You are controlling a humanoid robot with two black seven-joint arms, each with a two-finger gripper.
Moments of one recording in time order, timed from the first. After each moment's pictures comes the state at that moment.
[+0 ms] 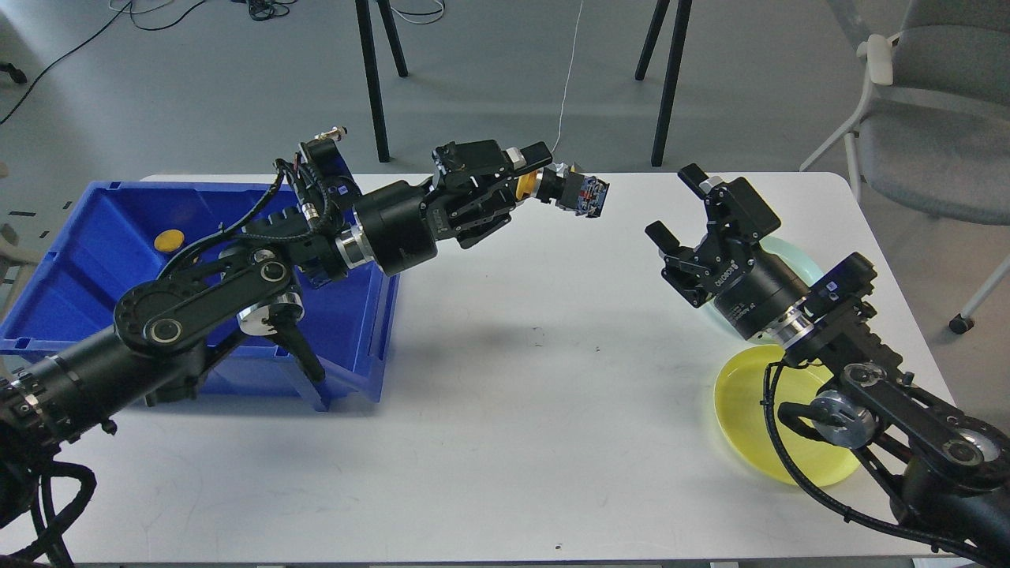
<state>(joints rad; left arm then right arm) -0.84 0.34 -0.48 -1.11 0.74 -0.46 -0.49 0.37 -0.32 0.86 1.27 -0.78 0.21 0.49</state>
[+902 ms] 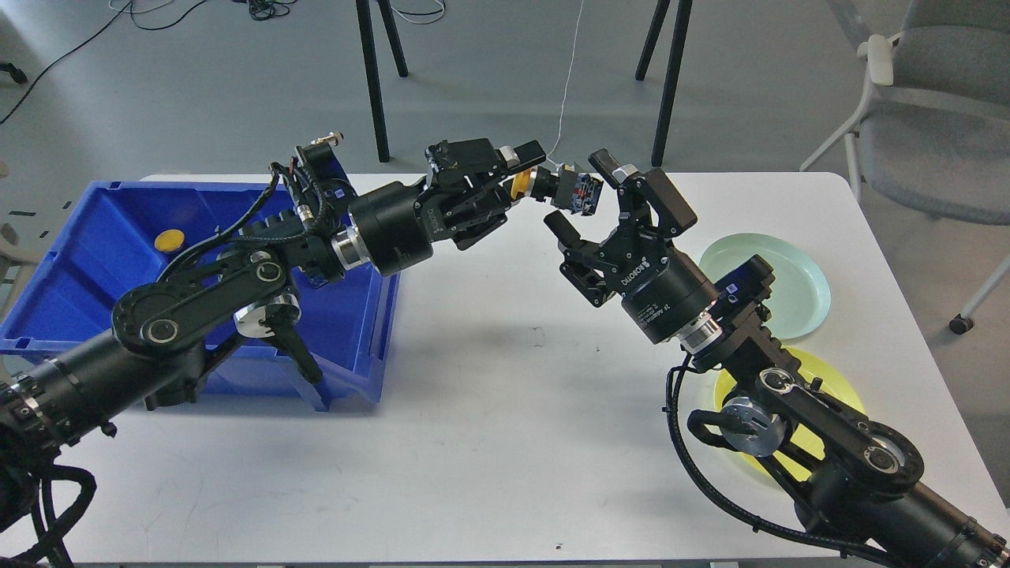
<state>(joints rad) -0.83 0.34 -0.48 -1.10 0.72 -0.48 -0.49 0.39 -0.19 0.82 1.34 -0.72 0.21 0.49</state>
